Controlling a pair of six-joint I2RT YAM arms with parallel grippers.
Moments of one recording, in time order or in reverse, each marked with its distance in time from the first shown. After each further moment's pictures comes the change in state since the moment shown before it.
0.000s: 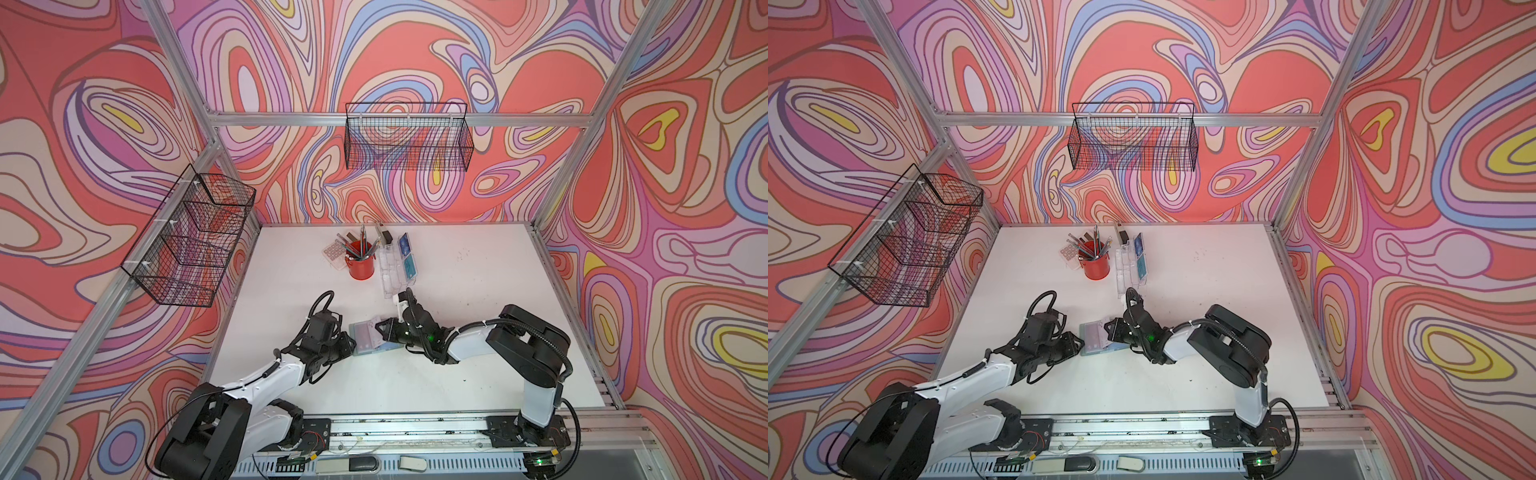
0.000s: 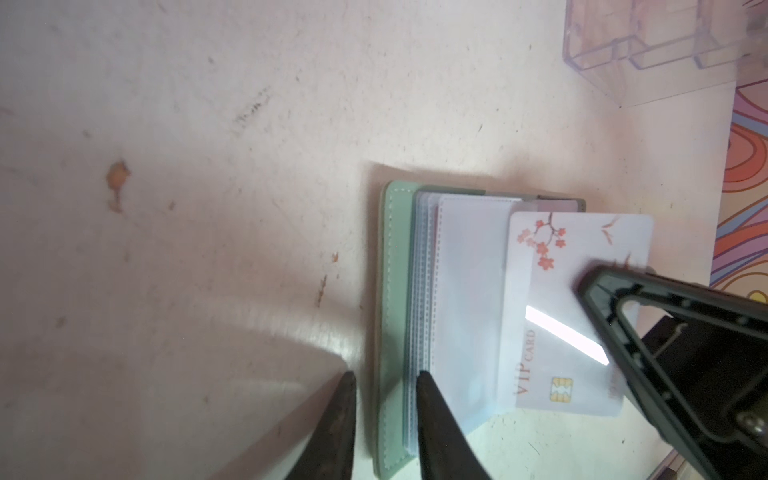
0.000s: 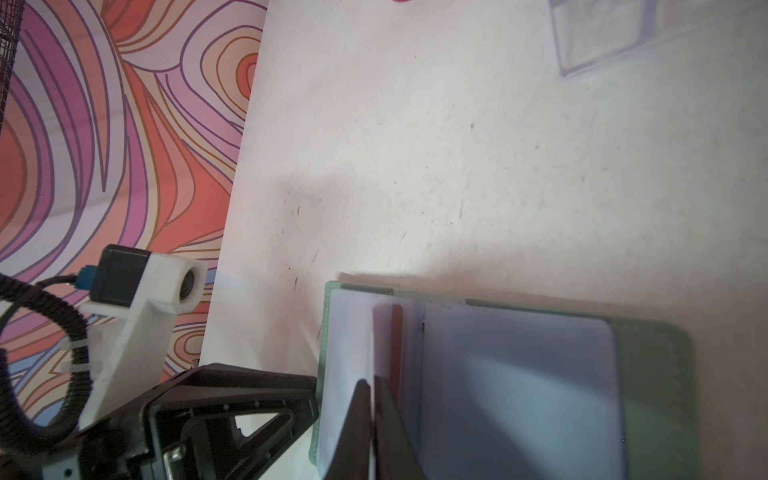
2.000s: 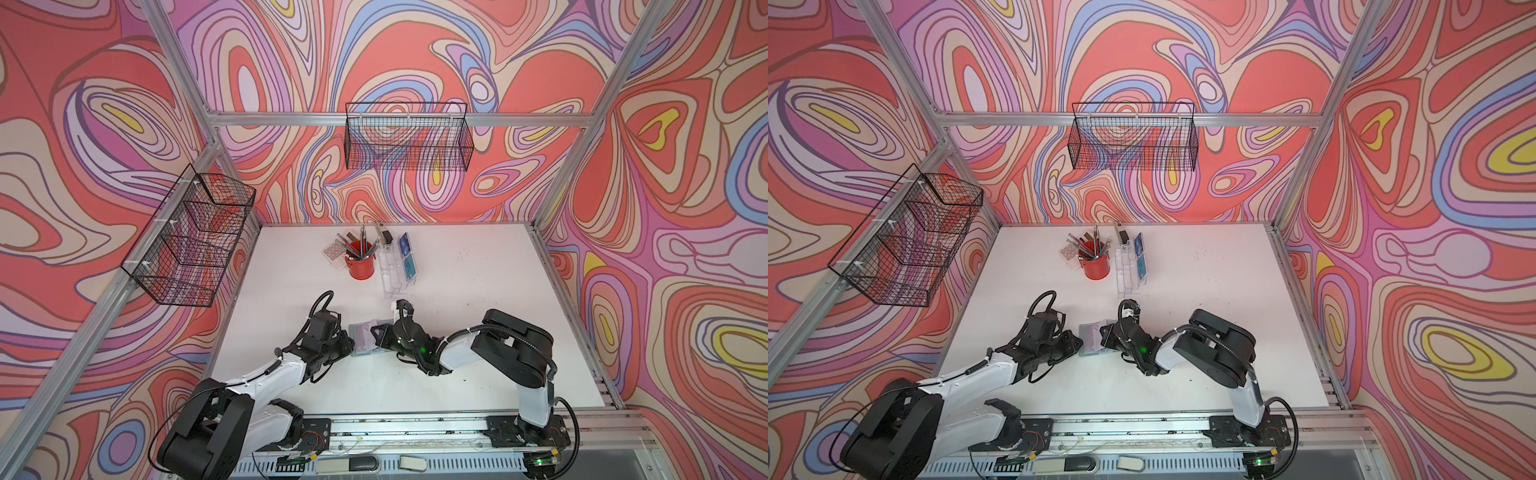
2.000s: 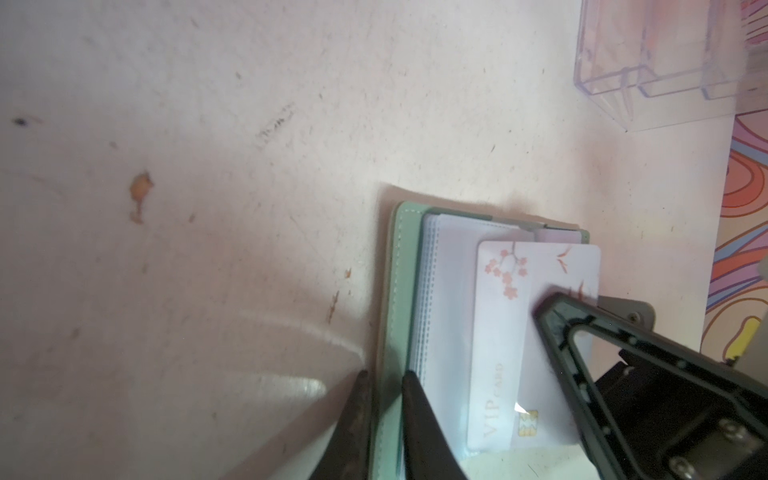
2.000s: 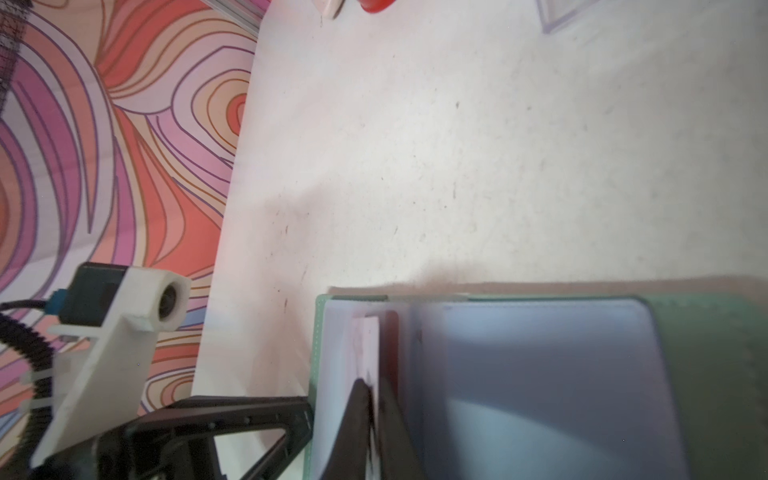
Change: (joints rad) left arm 0.000 0.016 -0.002 0.022 -0.023 -0.041; right arm 0.102 0.074 0.015 0.040 0.220 0.095
